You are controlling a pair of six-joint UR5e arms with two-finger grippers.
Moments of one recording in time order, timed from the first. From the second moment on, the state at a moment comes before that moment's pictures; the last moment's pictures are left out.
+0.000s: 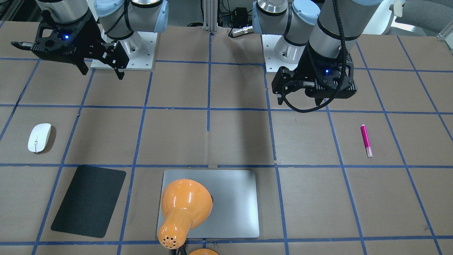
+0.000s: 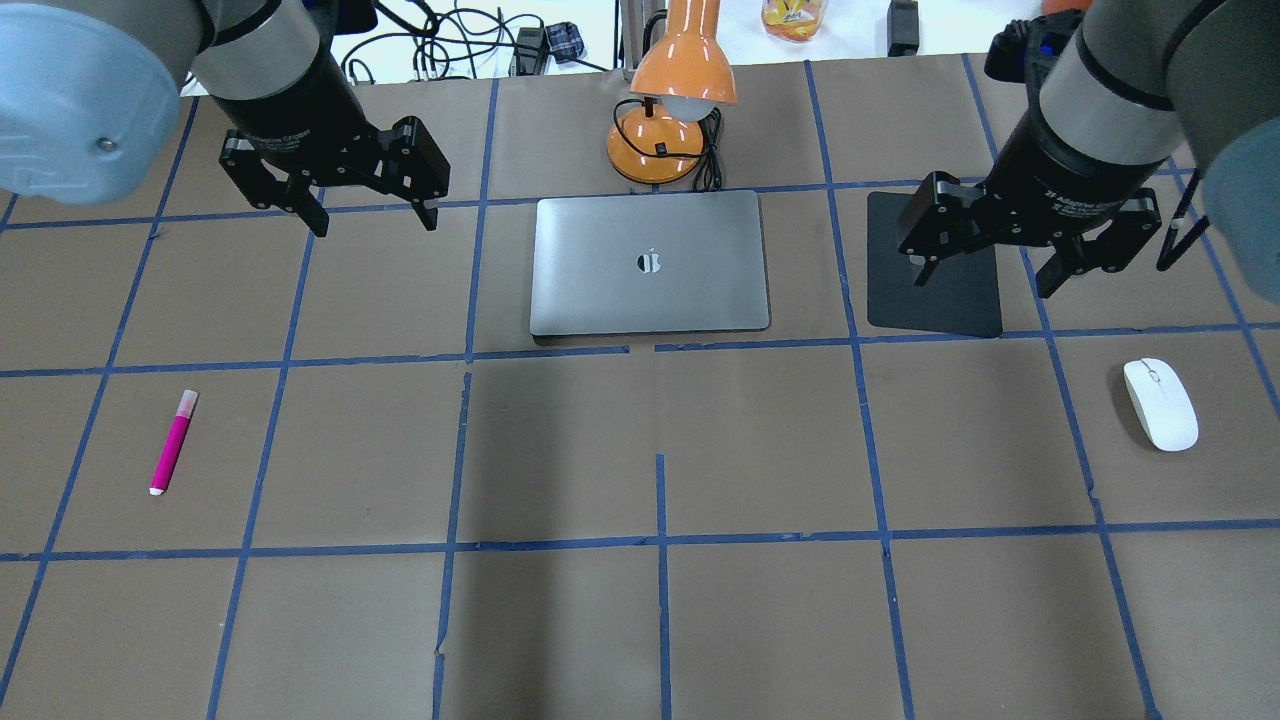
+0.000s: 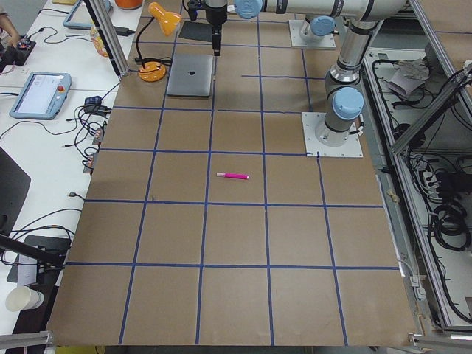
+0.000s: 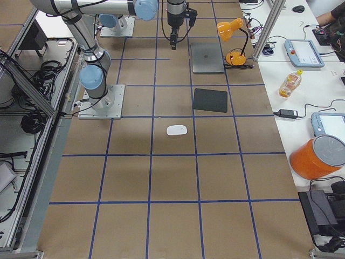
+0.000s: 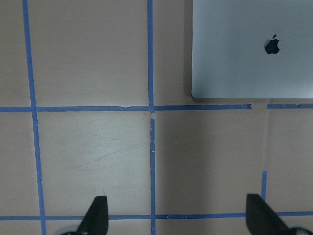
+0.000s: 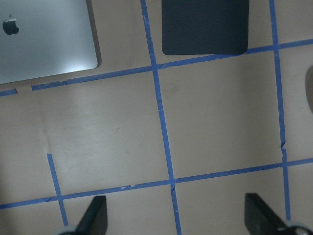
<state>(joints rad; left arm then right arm) -1.61 -1.64 -1.51 -1.56 1.56 -0.04 1.53 -1.71 1.70 -1.58 -1.55 0.11</state>
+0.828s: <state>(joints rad) -1.55 -1.63 -1.53 -1.56 1.56 0.04 1.51 -1.69 1.71 -1.57 -1.56 0.08</state>
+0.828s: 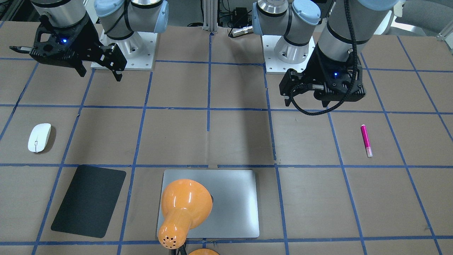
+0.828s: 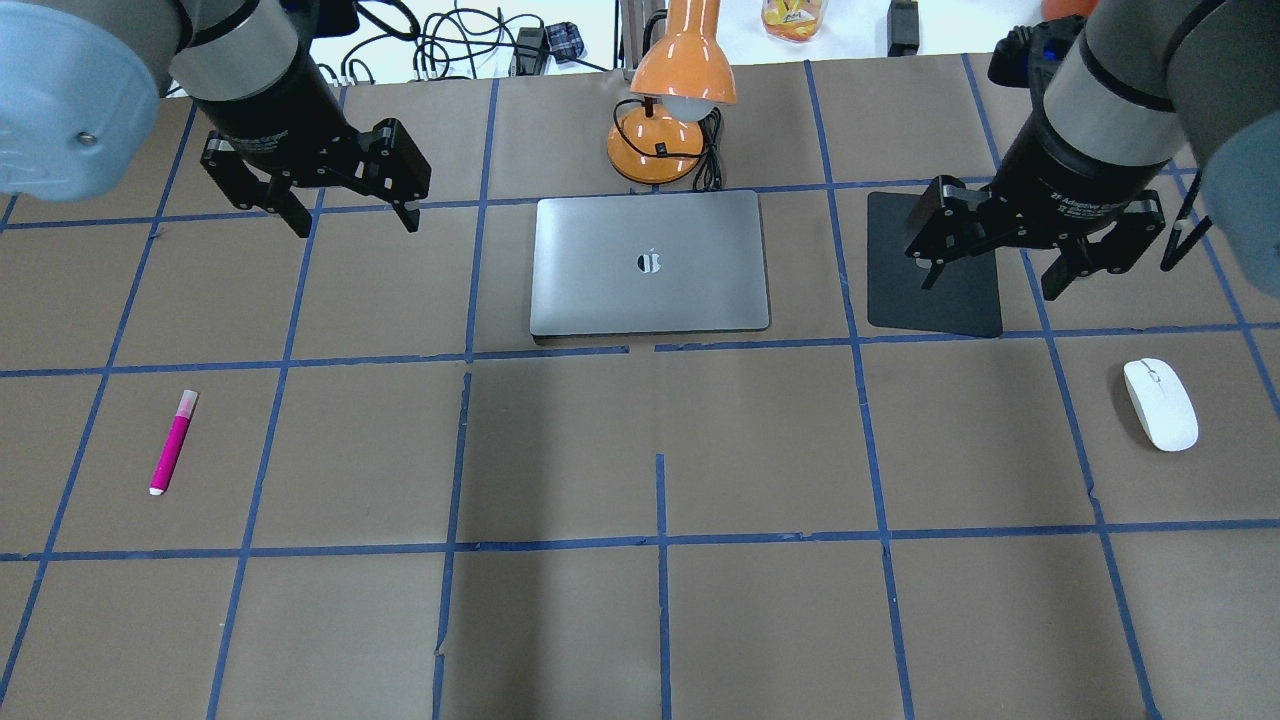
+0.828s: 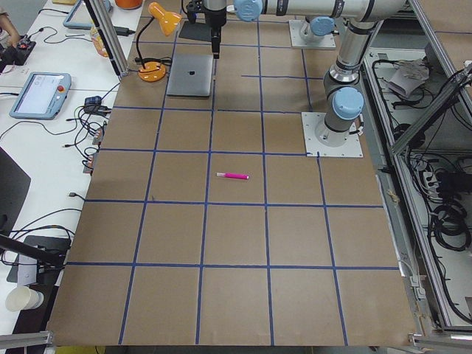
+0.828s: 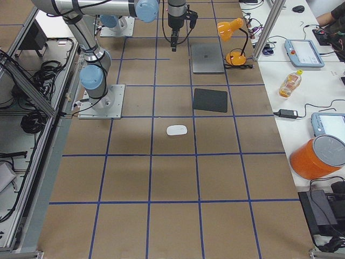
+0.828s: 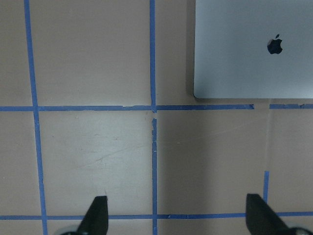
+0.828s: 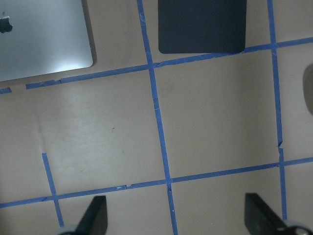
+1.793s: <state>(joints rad) -1.00 -1.63 -1.90 -1.20 1.56 0.73 1.14 -1.63 1.87 -1.84 -1.66 -0.11</state>
